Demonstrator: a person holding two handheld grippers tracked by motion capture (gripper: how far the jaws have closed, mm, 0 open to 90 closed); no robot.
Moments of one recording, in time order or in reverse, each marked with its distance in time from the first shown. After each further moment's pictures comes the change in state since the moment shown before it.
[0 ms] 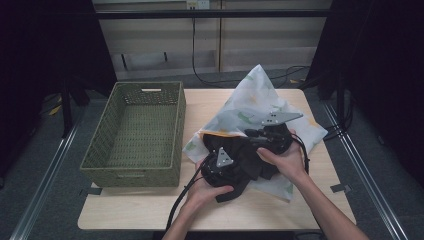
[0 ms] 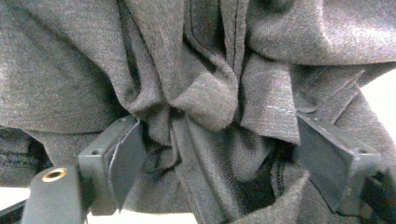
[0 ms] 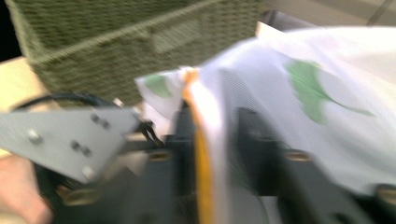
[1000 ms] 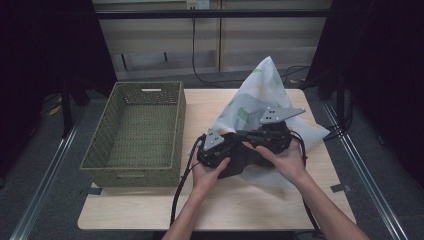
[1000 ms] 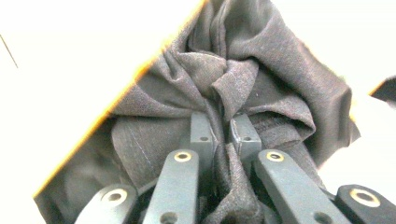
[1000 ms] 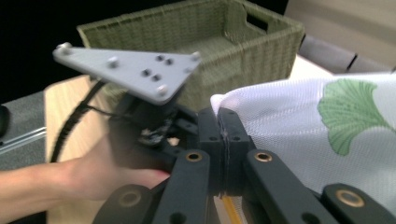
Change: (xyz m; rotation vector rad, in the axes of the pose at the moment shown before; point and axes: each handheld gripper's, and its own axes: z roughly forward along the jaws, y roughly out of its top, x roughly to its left) left arm 0.024 0.054 -0.039 -0.393 0.057 -0.172; right arm 0.027 0.031 -0.024 -0.070 0.103 -0.043
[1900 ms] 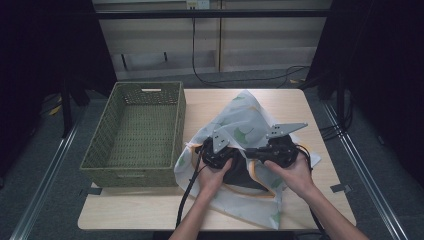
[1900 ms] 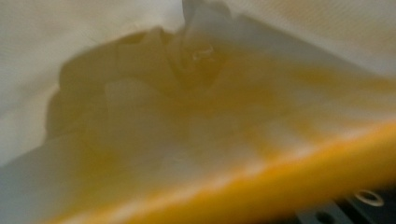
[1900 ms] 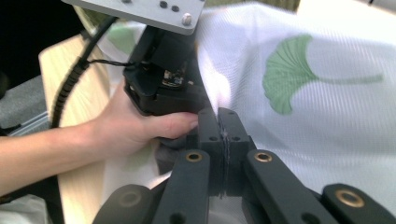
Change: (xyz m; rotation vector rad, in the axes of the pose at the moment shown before) left arm -0.004 -0.043 0.032 0.117 0.141 0.059; right arm -0.008 -0.057 0.001 0.154 0.011 0.117
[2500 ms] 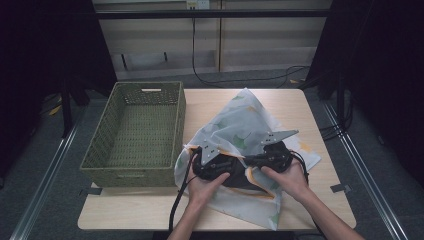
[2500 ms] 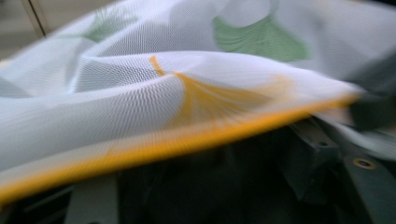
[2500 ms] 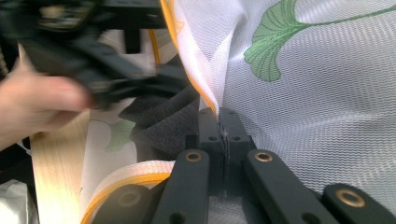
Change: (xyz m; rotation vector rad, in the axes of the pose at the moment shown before) left arm -0.002 -0.007 -0.052 -0.058 -0.031 -0.028; right arm -0.010 -0.024 0.023 0.061 0.001 0.021
